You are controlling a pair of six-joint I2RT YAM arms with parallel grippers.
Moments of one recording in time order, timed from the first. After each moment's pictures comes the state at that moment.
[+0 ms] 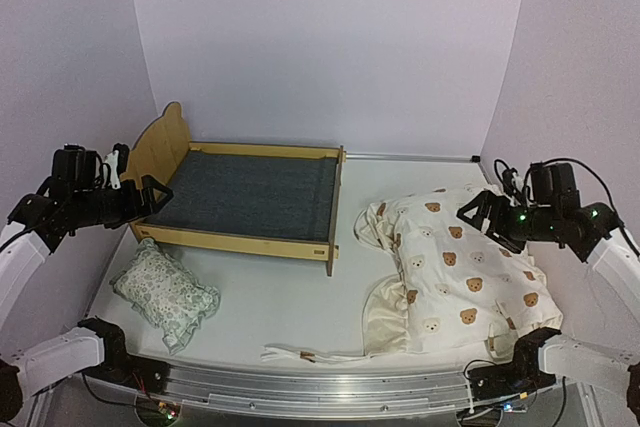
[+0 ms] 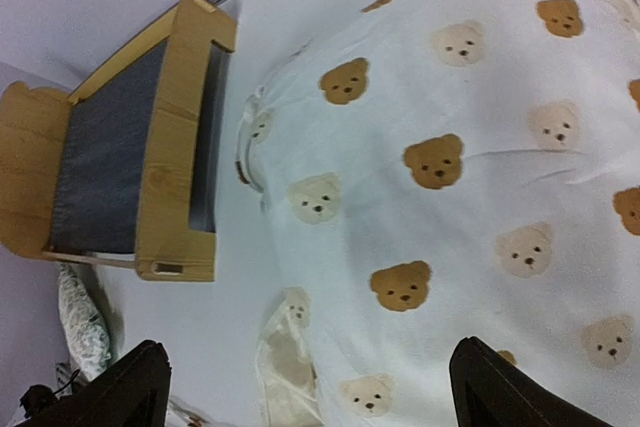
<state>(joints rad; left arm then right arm) -0.18 0.78 0.87 -0.67 0.23 -0.41 0.27 0.85 0.85 -0.71 -0.19 0.60</state>
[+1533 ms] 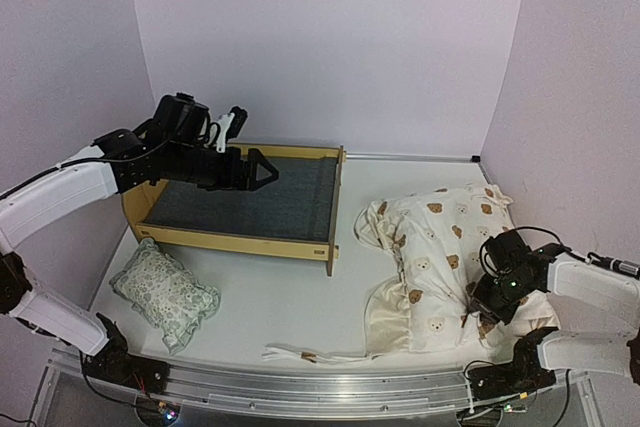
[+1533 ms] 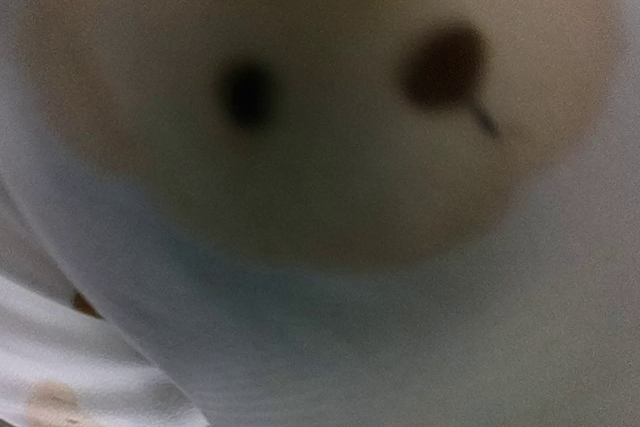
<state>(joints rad) -0.73 1.35 1.29 -0.52 0.17 -0.45 0.32 1.02 0.44 -0.76 0.00 1.03</state>
